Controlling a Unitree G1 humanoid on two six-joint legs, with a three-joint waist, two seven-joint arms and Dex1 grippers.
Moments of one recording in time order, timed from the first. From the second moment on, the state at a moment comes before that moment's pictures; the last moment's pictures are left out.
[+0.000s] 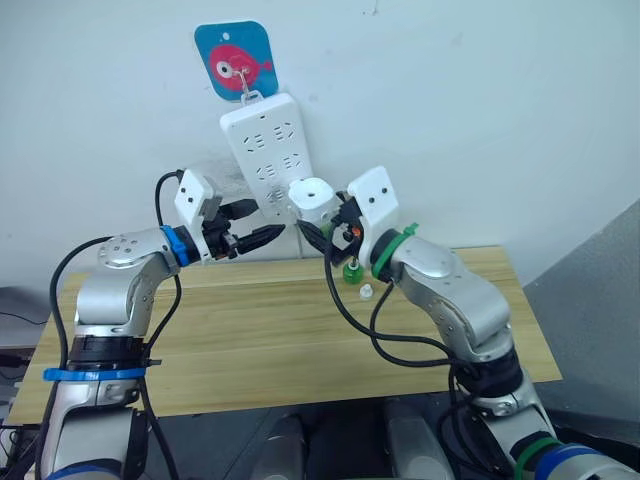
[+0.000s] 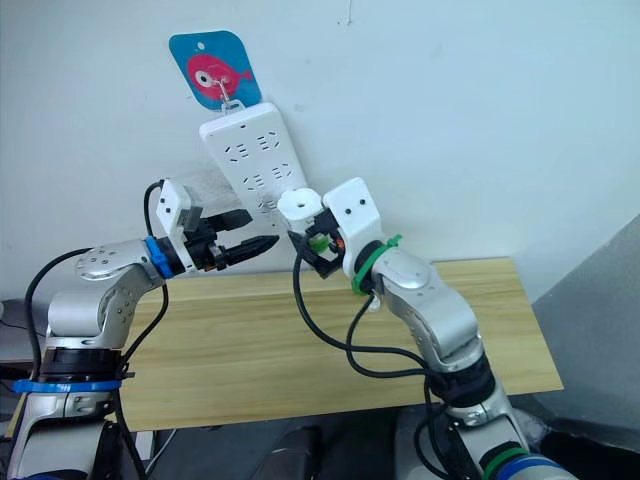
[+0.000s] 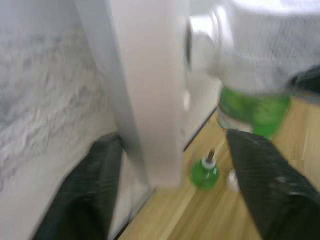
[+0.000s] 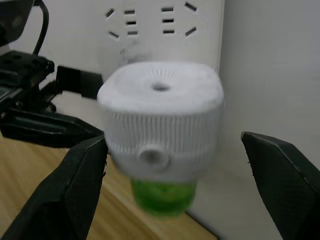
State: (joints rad) left arm -0.48 0.67 0.13 0.09 -0.40 0.36 -0.97; right arm -0.59 -0.12 0.26 -0.46 0.24 0.91 0.27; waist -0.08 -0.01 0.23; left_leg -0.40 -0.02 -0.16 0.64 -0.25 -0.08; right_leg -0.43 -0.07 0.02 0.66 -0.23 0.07
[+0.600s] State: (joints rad) left arm 0.29 0.52 0.44 -0.57 -0.47 0.35 -0.69; right arm -0.55 -0.12 0.35 -0.41 0.29 0.73 0.45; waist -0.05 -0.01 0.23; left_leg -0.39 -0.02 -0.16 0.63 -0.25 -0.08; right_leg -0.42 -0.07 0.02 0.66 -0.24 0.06
